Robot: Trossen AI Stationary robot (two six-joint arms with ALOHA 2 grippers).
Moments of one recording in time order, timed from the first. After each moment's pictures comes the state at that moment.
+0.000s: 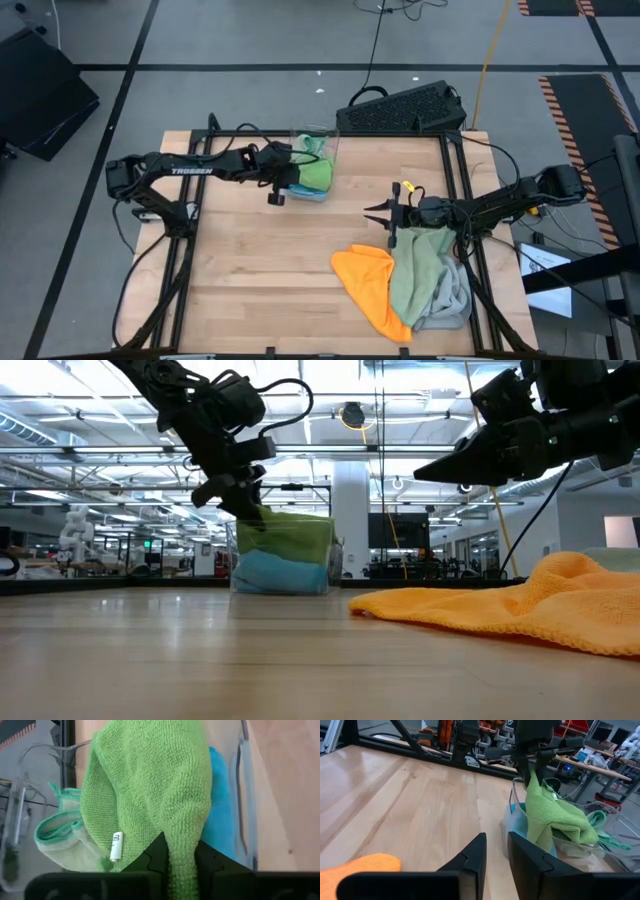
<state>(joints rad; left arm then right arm) 0.36 1.50 0.94 -0.31 -0.03 0.64 0.09 1.15 0.22 0.75 0.23 -0.21</state>
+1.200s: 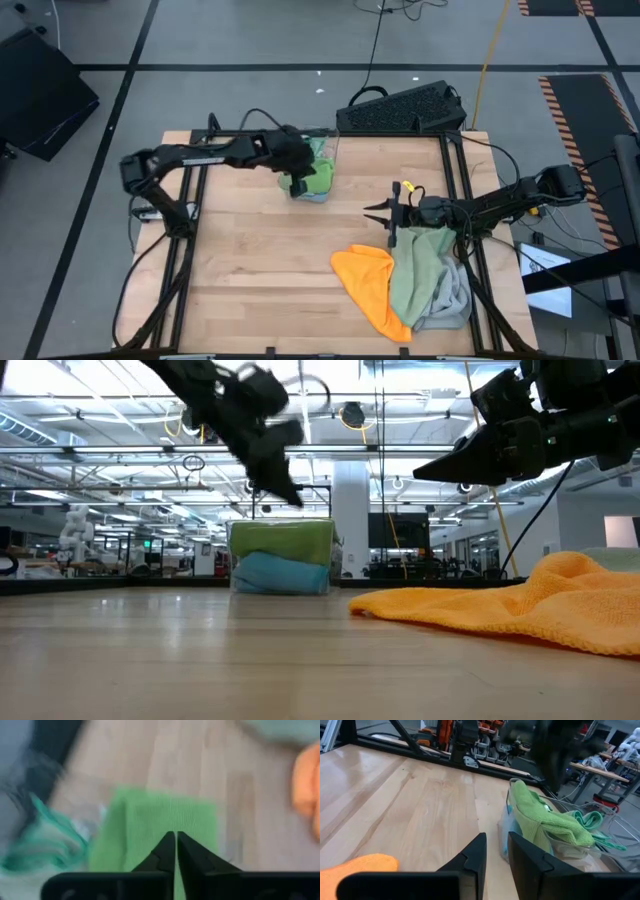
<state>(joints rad) 0.40 1.63 1.16 -0.35 0.18 0.20 0.09 1.15 0.22 0.75 0.24 -0.21</state>
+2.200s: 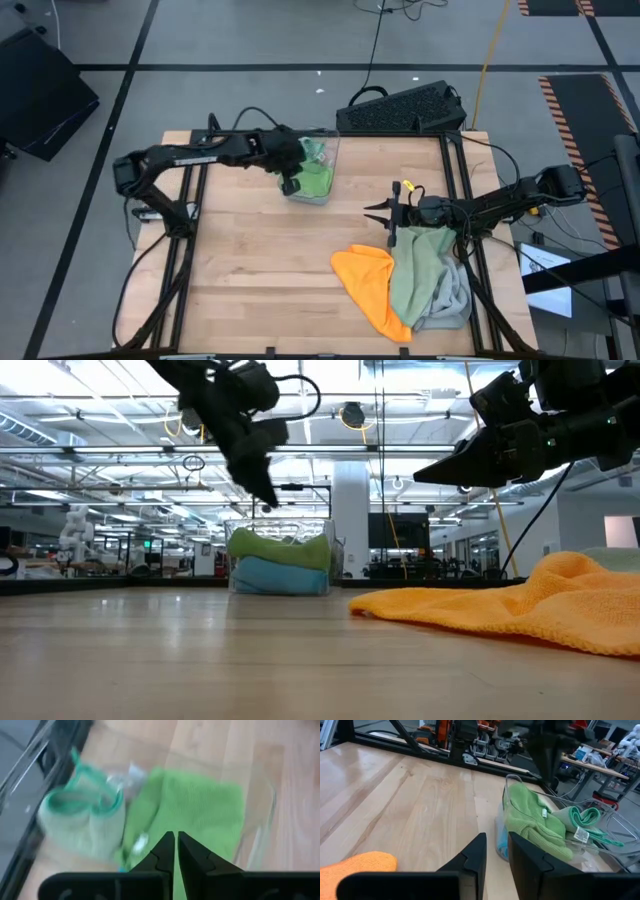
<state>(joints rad) 0.40 1.56 1.17 -0.54 0.04 0.16 0.08 1.15 0.22 0.74 0.23 -0.21</state>
